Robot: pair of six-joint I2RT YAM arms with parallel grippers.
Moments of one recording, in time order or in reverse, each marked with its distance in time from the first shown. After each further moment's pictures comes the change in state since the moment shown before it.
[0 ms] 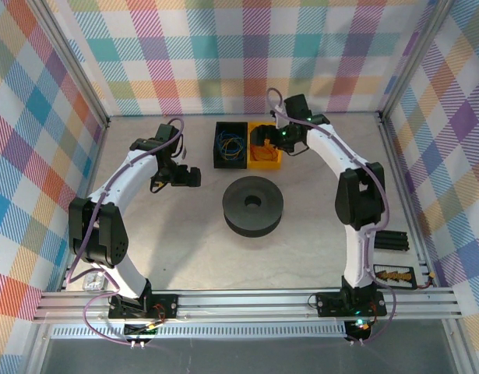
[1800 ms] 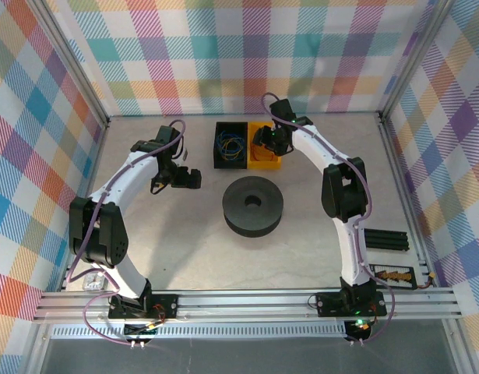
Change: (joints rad) left arm 0.000 0.000 -0.026 0.027 -0.003 0.032; right arm 0.050 0.155 0.129 0.011 0.286 0.329
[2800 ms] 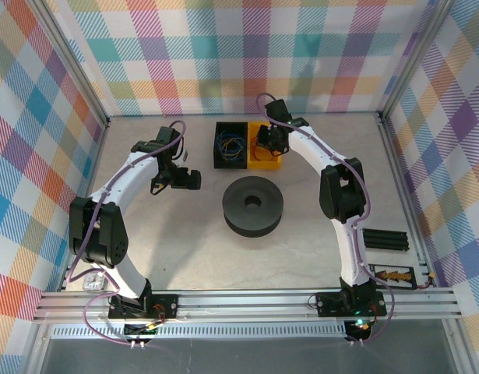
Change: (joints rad) left arm 0.000 0.000 -0.008 0.000 0.000 0.004; right arm 0.025 0.000 0.002 0.039 0.083 -0.015
